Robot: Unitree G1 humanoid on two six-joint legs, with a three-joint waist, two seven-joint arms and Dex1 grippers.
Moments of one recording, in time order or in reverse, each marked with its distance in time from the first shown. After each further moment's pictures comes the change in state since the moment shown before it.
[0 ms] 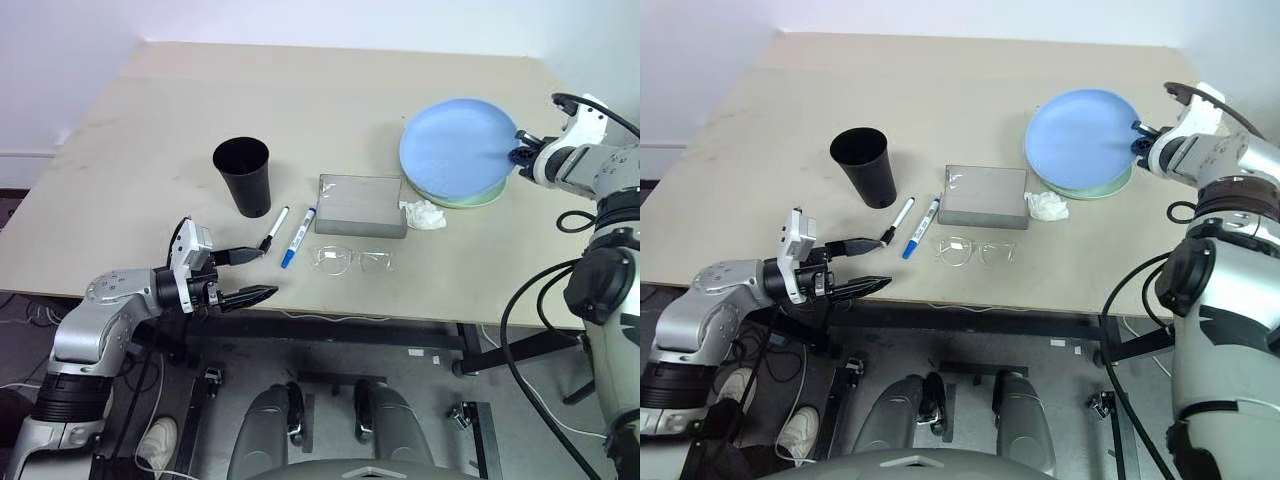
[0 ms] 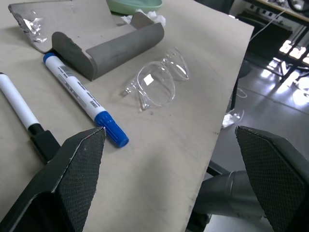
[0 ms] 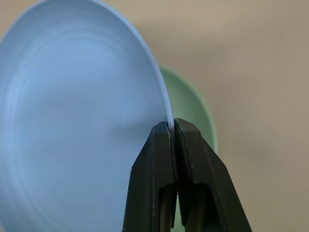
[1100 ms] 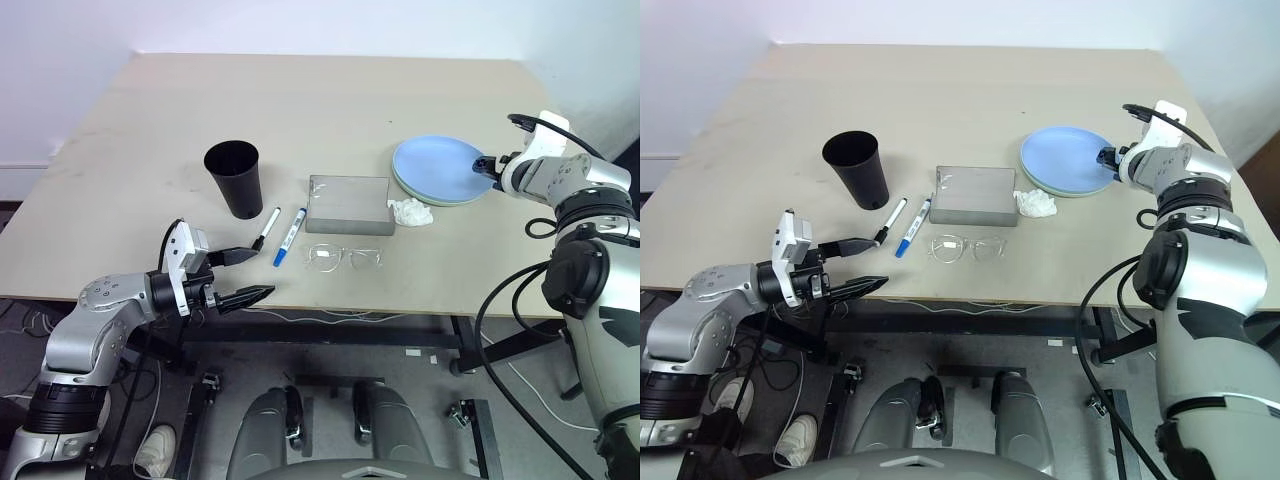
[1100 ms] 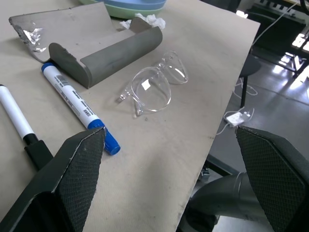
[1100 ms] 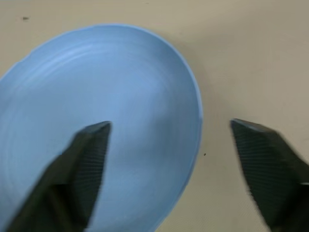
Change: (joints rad) left arm 0.026 0.006 0.023 -0.034 -0.002 0.000 0.041; right arm -0.024 0.089 0.096 0.129 -0.101 -0.103 -0.014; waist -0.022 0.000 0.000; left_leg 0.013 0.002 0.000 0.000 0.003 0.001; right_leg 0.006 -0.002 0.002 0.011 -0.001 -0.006
